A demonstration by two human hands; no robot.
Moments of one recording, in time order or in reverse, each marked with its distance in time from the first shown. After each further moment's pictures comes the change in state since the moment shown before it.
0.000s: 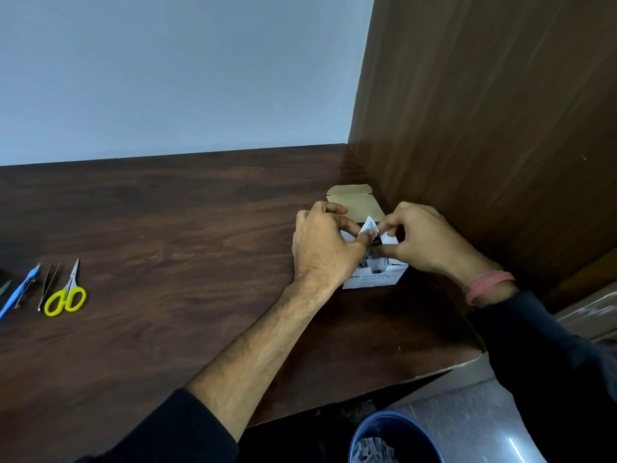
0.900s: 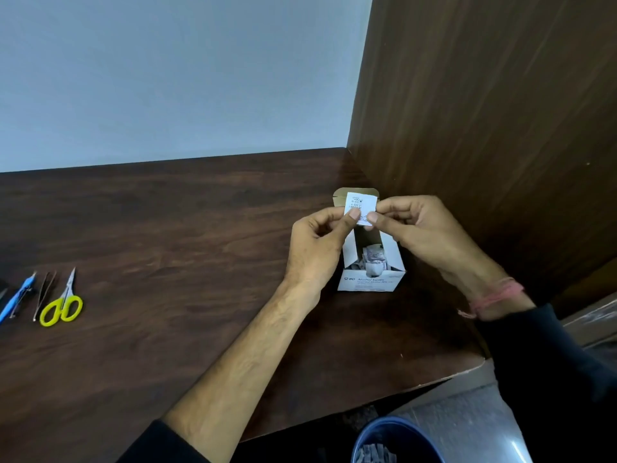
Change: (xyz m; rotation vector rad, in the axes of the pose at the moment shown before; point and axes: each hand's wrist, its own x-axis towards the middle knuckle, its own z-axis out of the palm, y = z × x) left_hand -0.002 -0.002 -0.012 -0.882 -0.150 -0.173; right_hand -0.007 -0.017 -0.005 0.800 0.066 -0.058
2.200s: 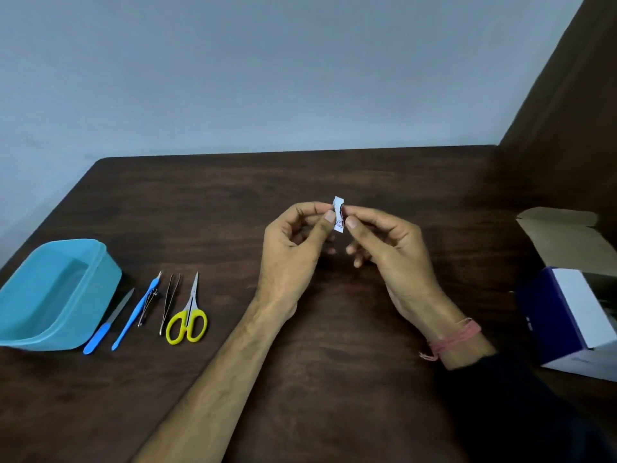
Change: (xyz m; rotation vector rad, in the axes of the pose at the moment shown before) left_hand 0.049 -0.002 -0.252 0.096 0.266 0.167; right_hand 0.106 0.009 0.279 0.567 -0.005 -0.062
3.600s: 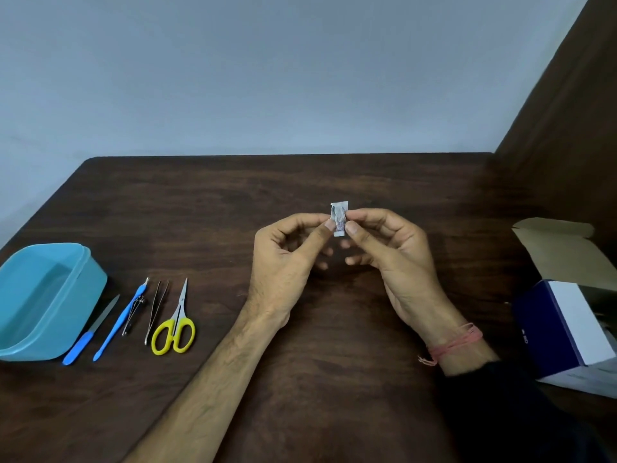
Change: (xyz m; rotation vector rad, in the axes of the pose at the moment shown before) left_hand -0.003 0.002 0.000 0.018 -0.011 0.067; right_hand 0.006 -0.005 -0.010 0.062 -0.022 0.048
